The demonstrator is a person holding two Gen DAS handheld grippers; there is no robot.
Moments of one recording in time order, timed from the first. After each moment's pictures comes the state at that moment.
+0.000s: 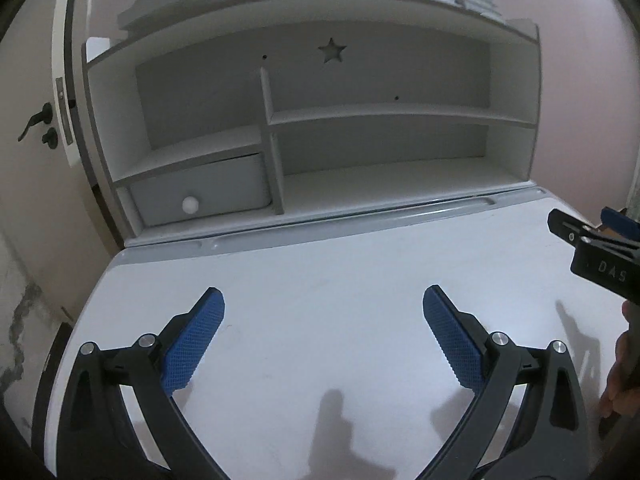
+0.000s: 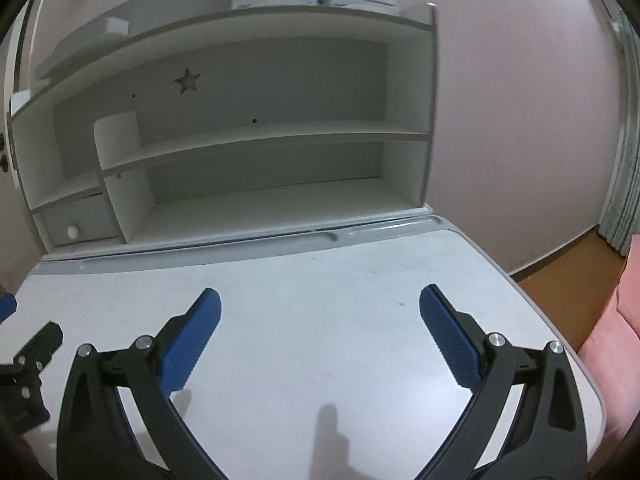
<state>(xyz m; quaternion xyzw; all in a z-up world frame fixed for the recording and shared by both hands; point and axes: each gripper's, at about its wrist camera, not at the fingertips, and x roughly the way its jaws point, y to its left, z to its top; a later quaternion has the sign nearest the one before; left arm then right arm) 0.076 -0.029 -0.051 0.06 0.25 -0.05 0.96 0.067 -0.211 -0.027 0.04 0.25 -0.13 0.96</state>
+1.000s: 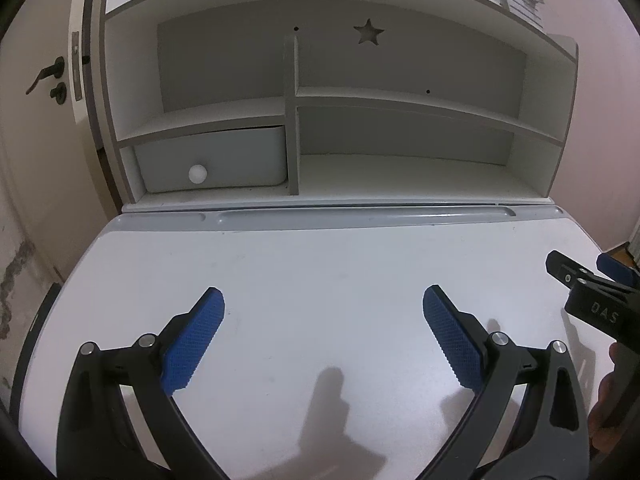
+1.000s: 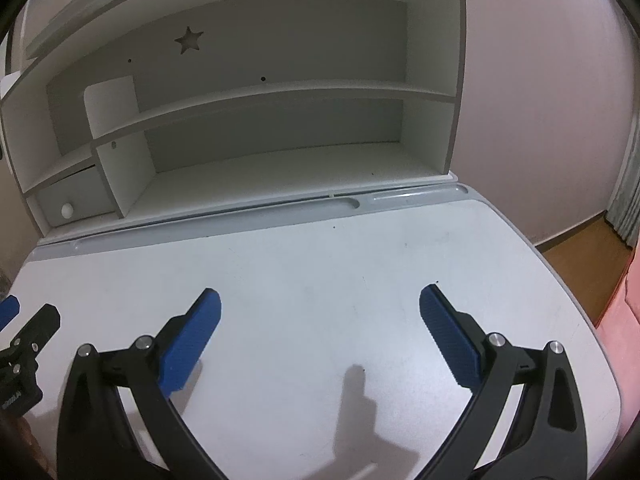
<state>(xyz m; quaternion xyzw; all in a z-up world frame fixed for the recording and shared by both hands) 0.102 -0.015 -0.068 0.00 0.28 -0.04 0.96 0.077 -0.216 -0.047 0.05 0.31 -0.12 0.94</state>
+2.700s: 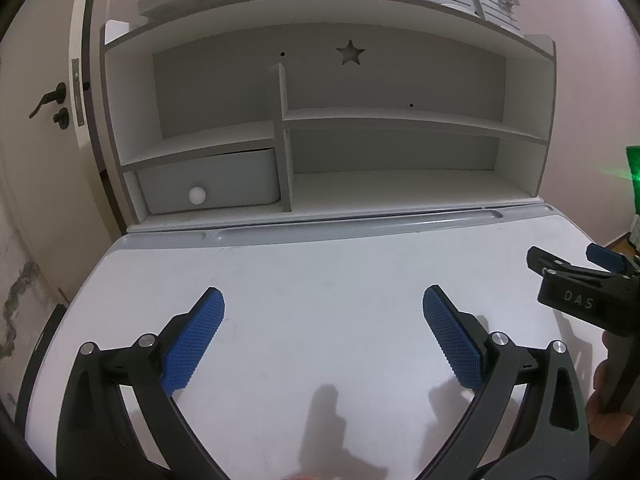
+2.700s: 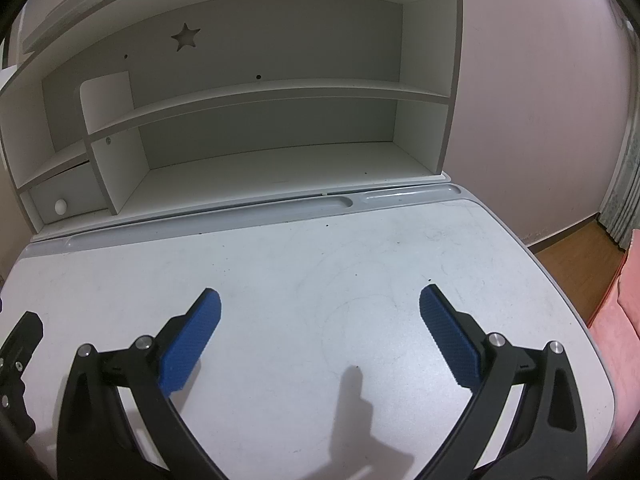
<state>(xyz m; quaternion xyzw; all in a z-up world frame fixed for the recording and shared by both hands) 0.081 -0.024 -0.063 0.03 0.25 -0.04 0.97 0.073 -0.222 -0.048 0.04 0.31 -0.12 0.94</state>
